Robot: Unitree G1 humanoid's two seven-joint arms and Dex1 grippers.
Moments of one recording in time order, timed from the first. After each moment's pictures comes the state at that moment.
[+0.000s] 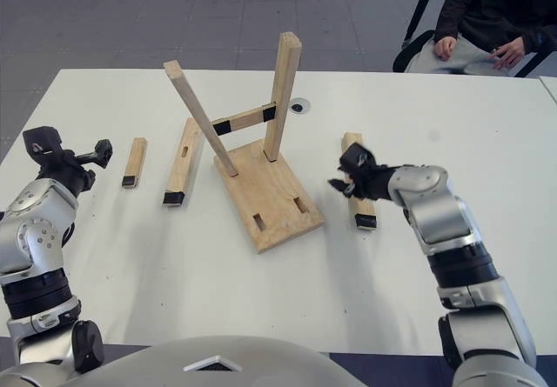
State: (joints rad) left arm -0.18 0.37 0.39 -0.21 -0.38 0.87 0.02; right arm -0.29 -0.72 0.26 -0.05 0.09 0.57 0.81
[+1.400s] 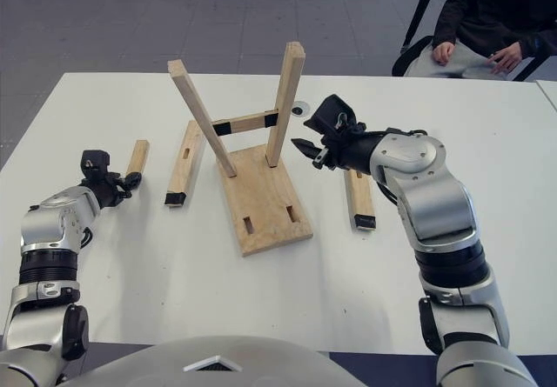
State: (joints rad) left arm -0.28 0.46 0.17 0.33 -0.23 0.70 -0.30; right arm -0.43 -0.60 0.14 -0.38 0.18 0.81 0.69
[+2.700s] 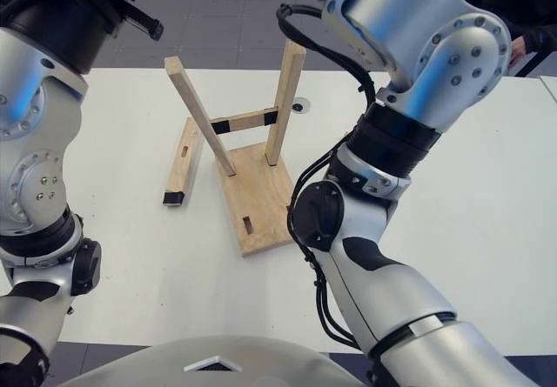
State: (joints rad) left arm -0.74 0.42 -0.04 -0.63 -0.25 0.81 -0.16; right arm -1.22 0.08 -0.66 0.00 1.27 1.31 -0.15
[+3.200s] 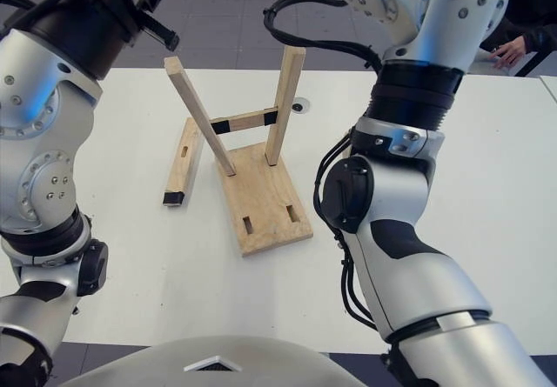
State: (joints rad) left arm -0.74 0.39 -0.04 -0.62 -0.25 0.81 -0.19; right arm -1.30 -0.08 -0.49 0.32 1.30 1.14 0.01
